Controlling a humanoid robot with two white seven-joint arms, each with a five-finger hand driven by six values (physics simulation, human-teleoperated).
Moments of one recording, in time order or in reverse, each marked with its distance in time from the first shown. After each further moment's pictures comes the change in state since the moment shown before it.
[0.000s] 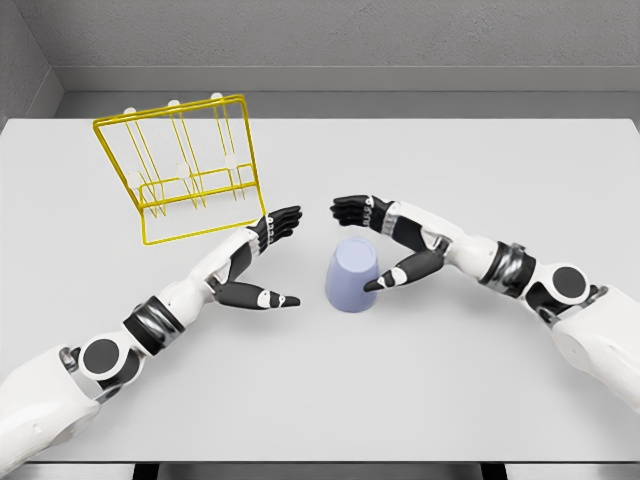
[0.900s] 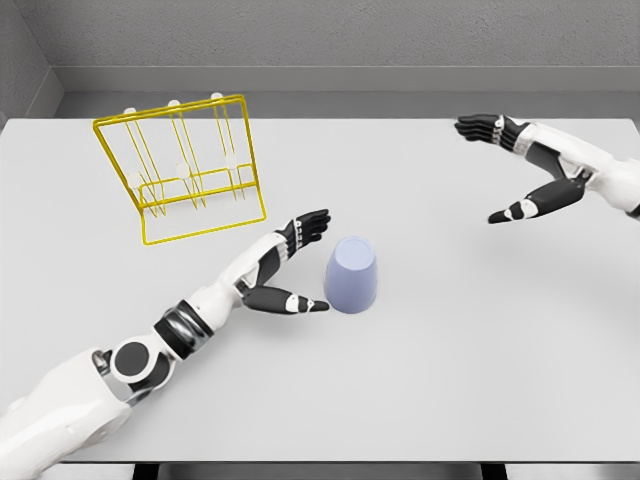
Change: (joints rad) left arm -0.002 -0.092 -0.016 0.016 0.003 0.006 0.000; right arm -0.172 -0.344 -0.003 -0.008 0.022 -0.119 0.000
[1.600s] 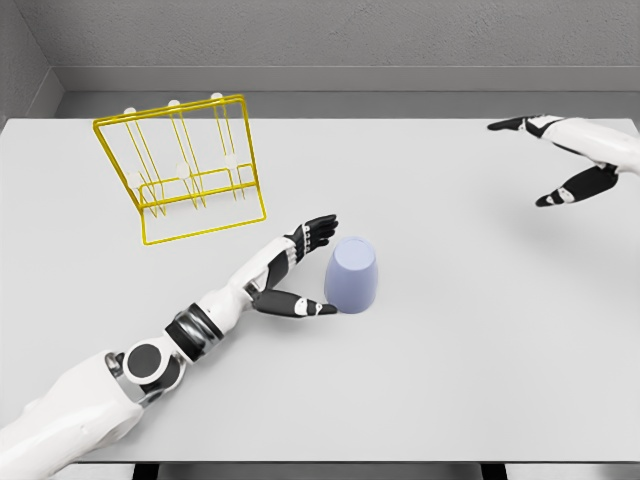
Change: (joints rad) left arm 0.005 -0.040 0.000 0.042 -0.012 0.000 -0.008; right arm -0.012 -0.027 -0.139 0.042 0.661 -0.011 -0.189
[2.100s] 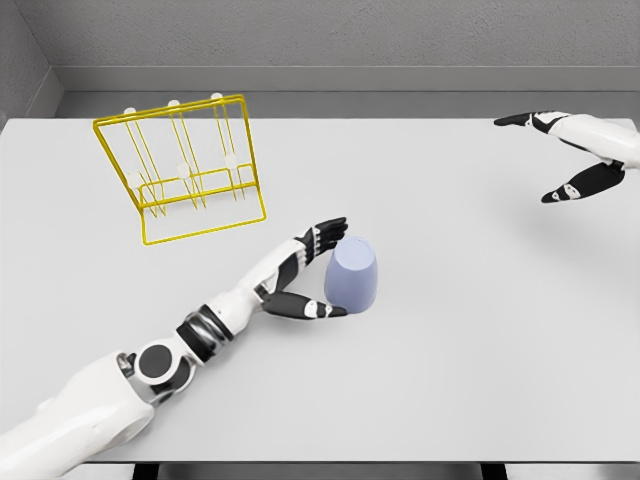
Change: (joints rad) left arm -0.006 -0.039 -0.014 0.024 -0.003 0.001 -0.001; right arm 0.000 -0.001 -0.010 0.009 0.003 0.000 0.002
